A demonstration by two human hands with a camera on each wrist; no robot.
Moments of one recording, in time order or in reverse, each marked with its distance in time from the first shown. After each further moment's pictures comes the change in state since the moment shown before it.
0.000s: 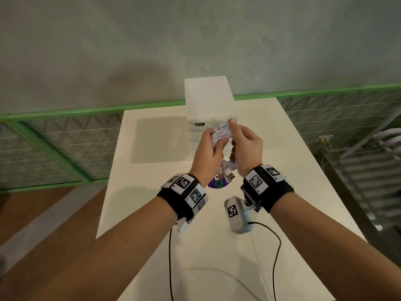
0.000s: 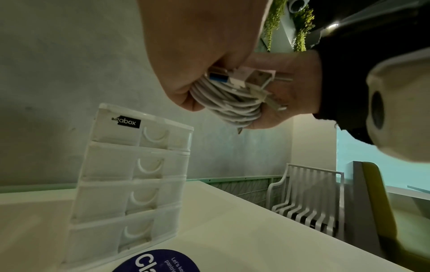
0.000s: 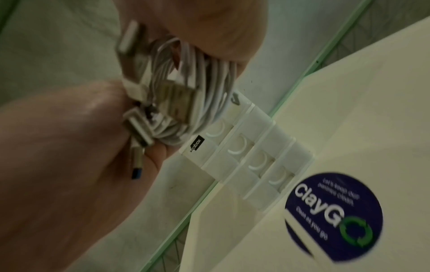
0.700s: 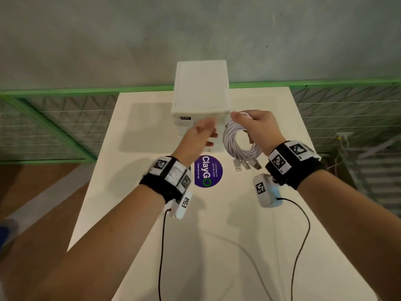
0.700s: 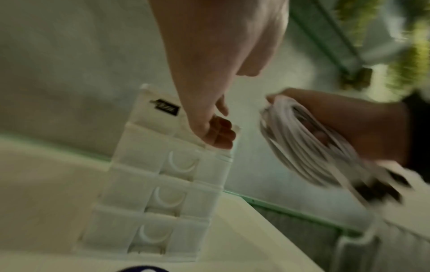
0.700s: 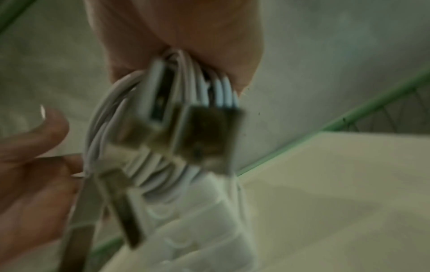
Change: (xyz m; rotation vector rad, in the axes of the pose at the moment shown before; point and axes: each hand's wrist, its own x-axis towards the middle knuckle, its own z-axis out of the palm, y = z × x) left_hand 0.059 -0.018 0.023 -0.059 -0.074 -0.318; right_hand 0.110 -0.014 -0.062 -0.489 -0.320 -0.055
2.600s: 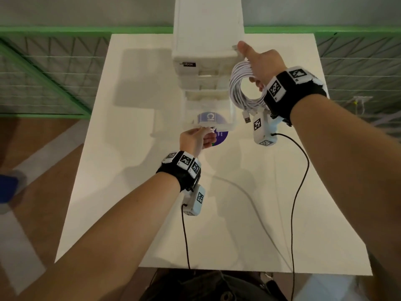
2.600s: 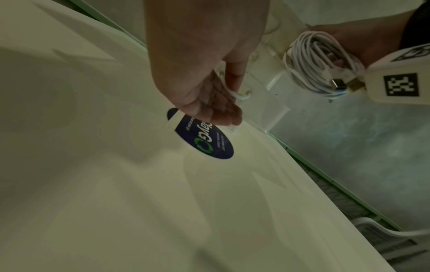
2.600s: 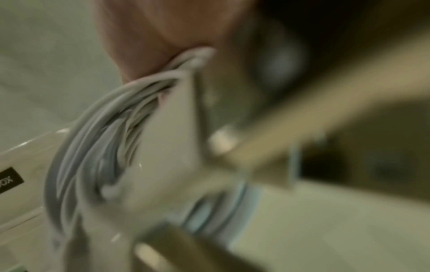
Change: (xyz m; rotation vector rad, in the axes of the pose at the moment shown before) left_hand -0.036 -0.123 0.020 -0.408 0.364 -0.519; right_hand 0.038 -0.002 0.024 -0.358 -0.022 0.286
